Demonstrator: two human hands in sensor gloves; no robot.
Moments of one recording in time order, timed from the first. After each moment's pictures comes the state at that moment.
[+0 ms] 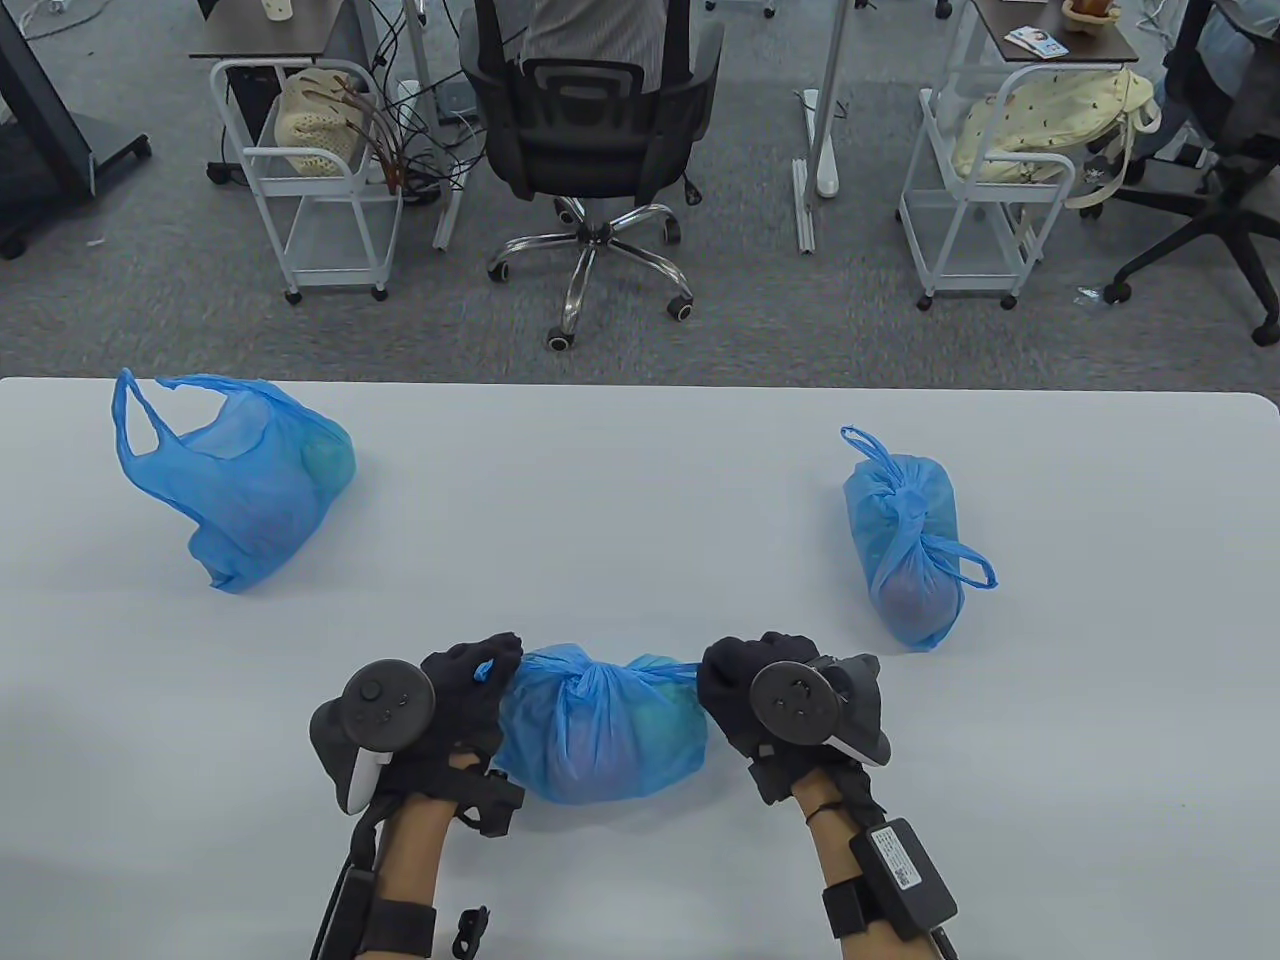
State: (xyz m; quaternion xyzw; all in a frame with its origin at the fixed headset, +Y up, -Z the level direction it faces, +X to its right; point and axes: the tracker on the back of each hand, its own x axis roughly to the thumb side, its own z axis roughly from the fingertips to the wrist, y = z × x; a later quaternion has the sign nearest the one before) left_hand -0.226 -0.739 -0.299 0.08 0.00 0.38 0.92; right_hand 0.115 -0.726 -0.320 0.20 -0.16 0.95 0.20
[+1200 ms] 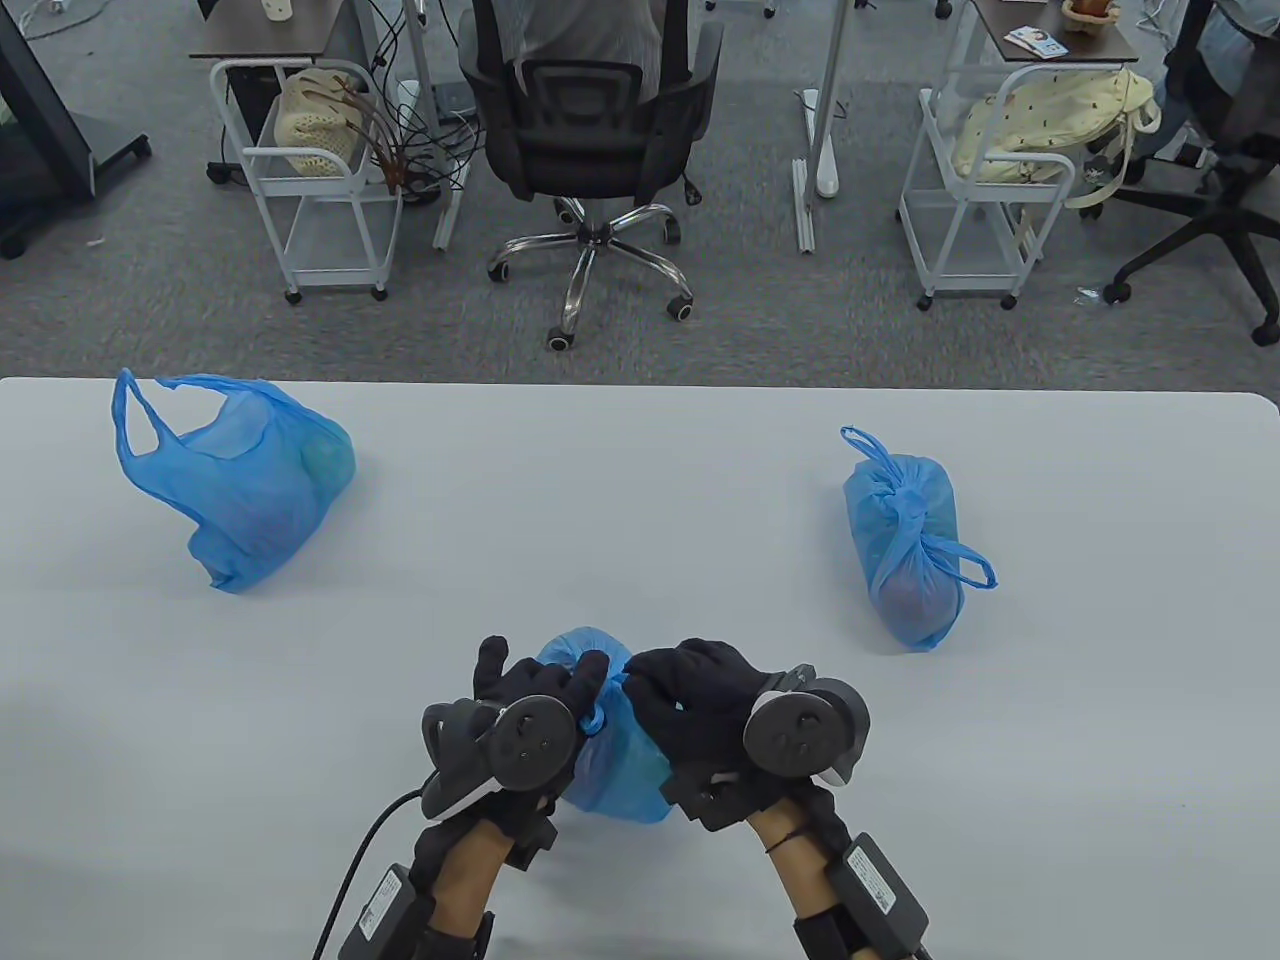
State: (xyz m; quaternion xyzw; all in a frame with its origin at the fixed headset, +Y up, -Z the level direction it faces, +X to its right) left_hand -0.133 -0.704 -0.273 0.04 -0.19 0.15 0.97; right_hand 0.066 -0.682 -0.283 0.29 -0.22 0.81 0.45
